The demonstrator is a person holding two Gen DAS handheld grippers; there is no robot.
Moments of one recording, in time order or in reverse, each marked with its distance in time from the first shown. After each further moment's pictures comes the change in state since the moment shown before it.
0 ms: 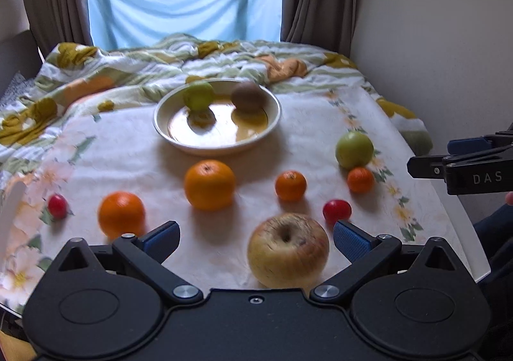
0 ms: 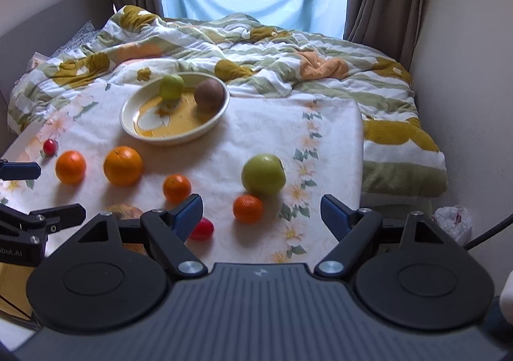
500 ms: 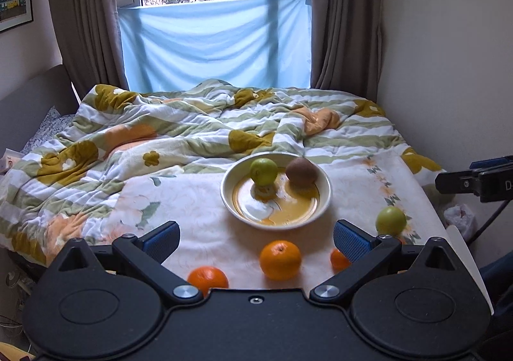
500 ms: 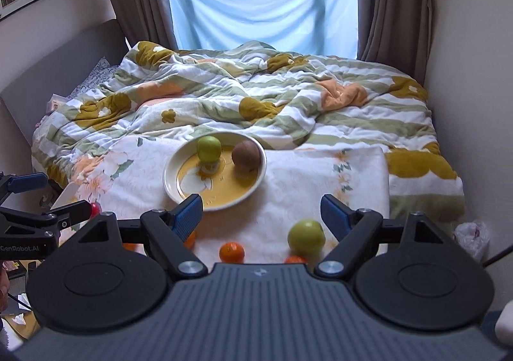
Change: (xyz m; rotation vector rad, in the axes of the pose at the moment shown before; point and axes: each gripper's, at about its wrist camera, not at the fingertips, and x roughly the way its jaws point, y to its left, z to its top) left arm -0.072 0.055 0.062 0.003 -0.143 0.100; right arm -0.047 0.028 0.082 0.081 -0.055 0.075
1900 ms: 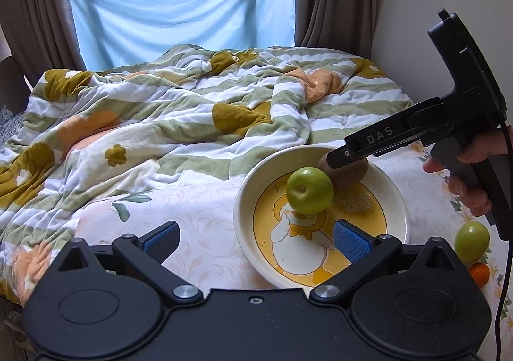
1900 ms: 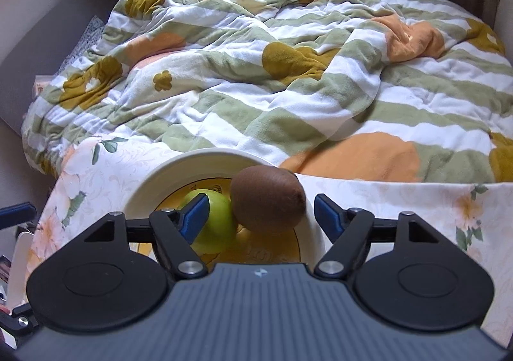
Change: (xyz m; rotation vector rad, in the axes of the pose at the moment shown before) left arm 0.186 0.059 0.060 0.092 0.150 -0.094; right arm 0.309 0.009 0.095 0.055 0.270 0.147
